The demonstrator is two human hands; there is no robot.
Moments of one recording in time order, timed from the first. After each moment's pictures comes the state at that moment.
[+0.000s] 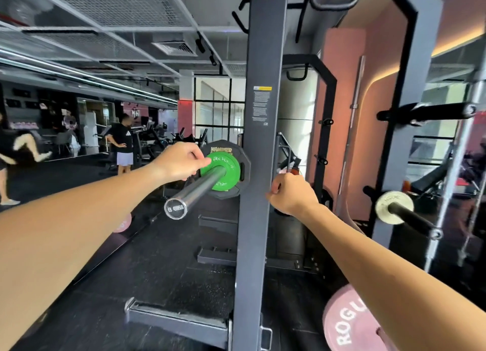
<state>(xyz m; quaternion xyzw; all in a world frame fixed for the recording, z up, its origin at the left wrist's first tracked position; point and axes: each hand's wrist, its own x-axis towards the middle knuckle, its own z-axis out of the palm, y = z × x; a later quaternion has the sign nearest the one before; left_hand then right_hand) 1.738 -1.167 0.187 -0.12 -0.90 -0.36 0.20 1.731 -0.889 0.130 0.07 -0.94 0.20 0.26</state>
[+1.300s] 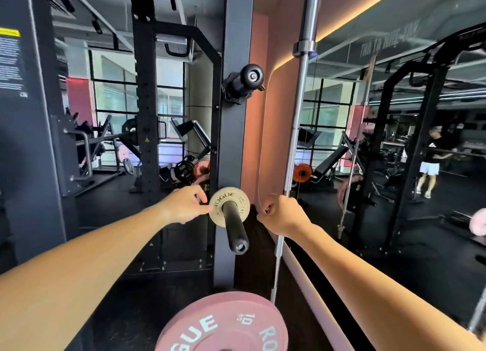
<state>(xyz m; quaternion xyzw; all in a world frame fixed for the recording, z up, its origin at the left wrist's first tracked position) 1.557 -0.586 0.084 -0.23 -0.91 -0.35 0.02 1.646 -0.336 0.070 -0.05 -0.95 0.20 0.23</state>
